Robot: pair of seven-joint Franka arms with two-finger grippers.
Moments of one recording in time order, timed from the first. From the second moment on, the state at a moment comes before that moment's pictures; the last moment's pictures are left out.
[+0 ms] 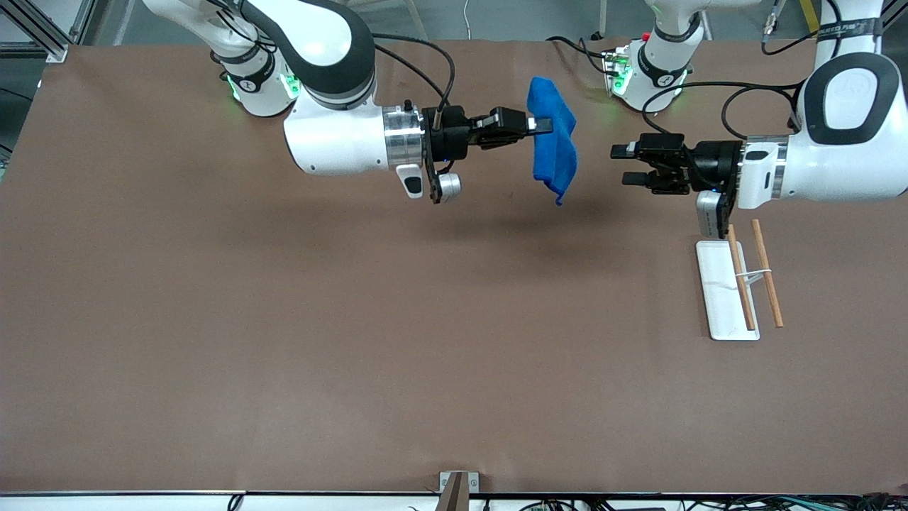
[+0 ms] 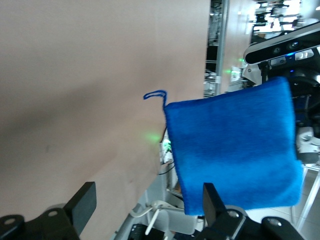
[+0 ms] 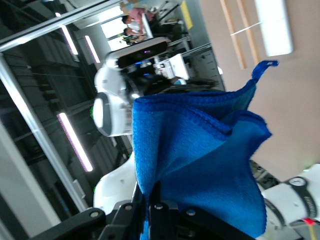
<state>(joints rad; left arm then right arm) -0.03 0.03 -0.03 -2.02 -1.06 1.54 0.44 0.07 0.43 0.84 -1.62 1.56 2.38 -0.11</state>
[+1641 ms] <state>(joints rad) -0.02 0.00 -0.03 -2.25 -1.51 1.54 0.72 0.14 0.51 0.84 -1.57 1.71 2.45 -0.28</state>
